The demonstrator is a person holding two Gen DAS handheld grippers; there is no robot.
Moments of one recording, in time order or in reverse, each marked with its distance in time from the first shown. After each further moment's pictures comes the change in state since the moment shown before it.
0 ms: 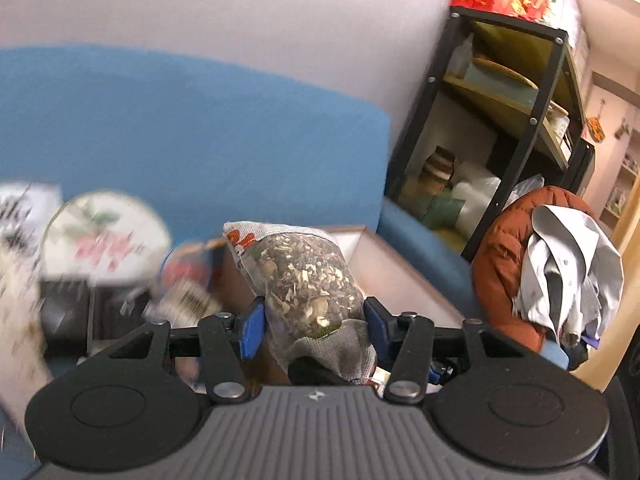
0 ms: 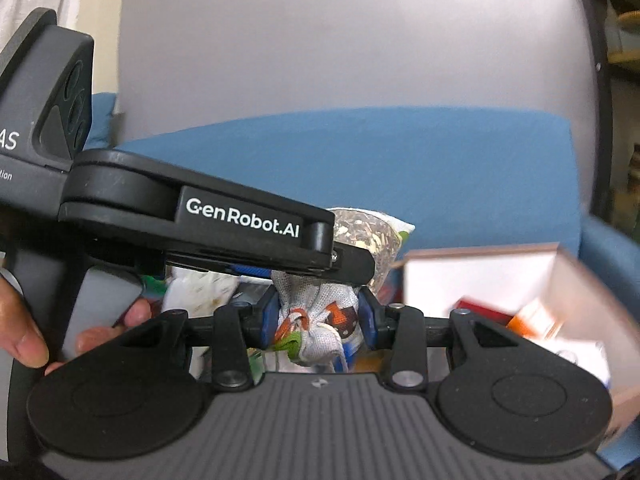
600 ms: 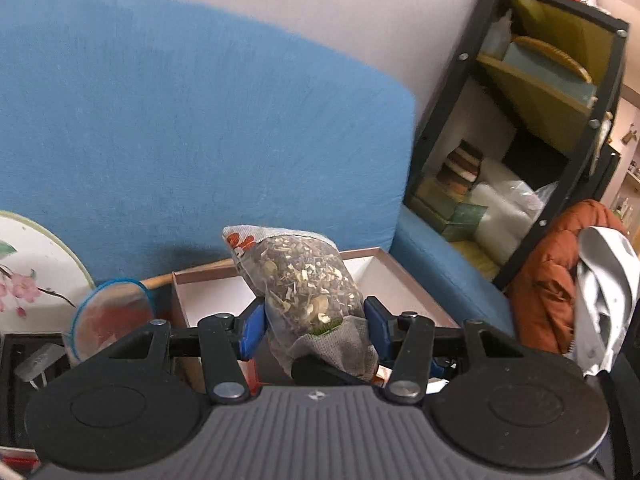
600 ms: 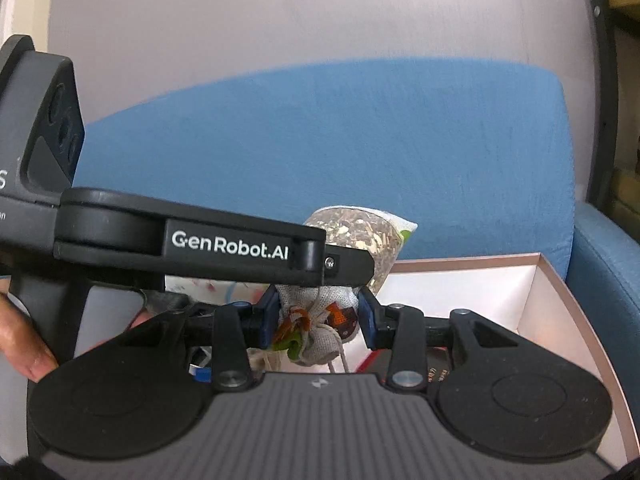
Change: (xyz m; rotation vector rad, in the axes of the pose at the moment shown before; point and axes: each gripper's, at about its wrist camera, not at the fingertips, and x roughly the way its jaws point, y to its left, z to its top) left arm 0.151 0.022 0.035 -0.057 0.062 -0.042; right arm 0.117 -0.129 0.017 0.042 0.128 -0.024
